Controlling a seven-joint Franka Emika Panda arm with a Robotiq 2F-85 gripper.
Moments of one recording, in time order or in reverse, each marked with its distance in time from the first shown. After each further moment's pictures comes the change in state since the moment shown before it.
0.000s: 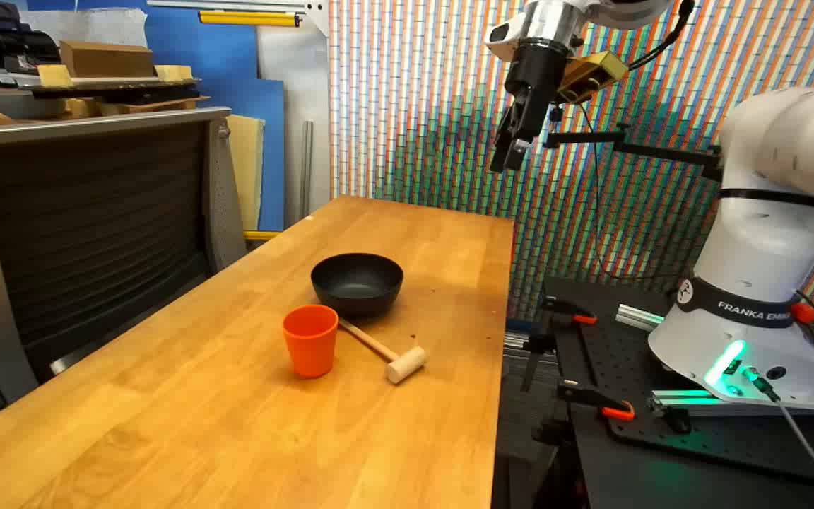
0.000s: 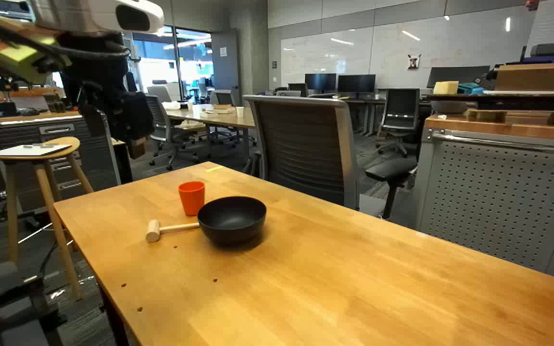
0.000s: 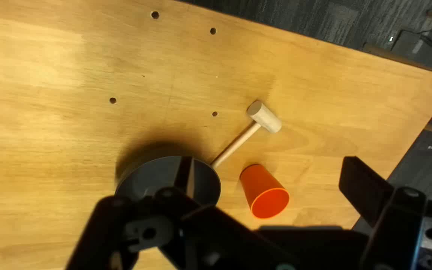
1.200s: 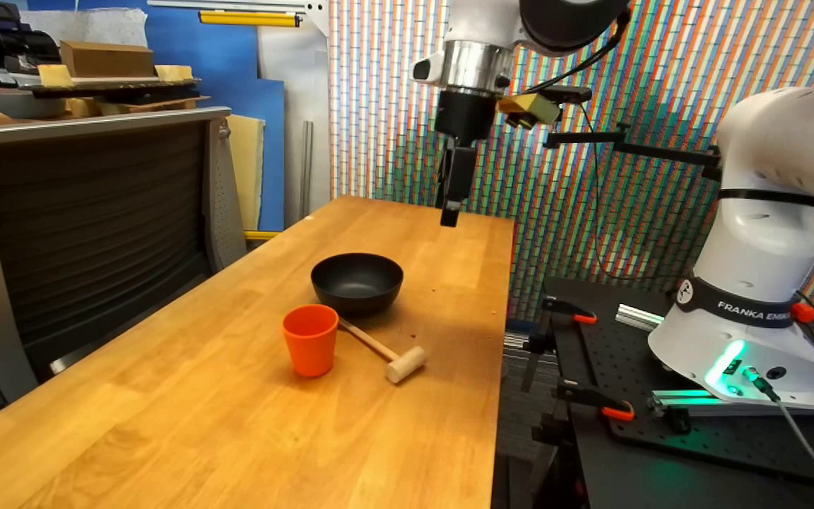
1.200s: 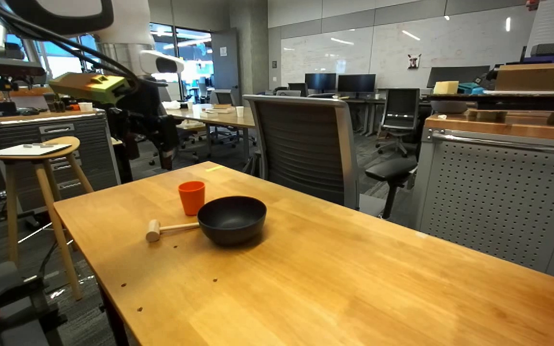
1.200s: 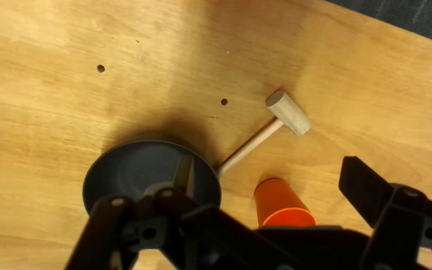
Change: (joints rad) arm 0.034 0.416 0.308 0.161 -0.039 0.212 0.235
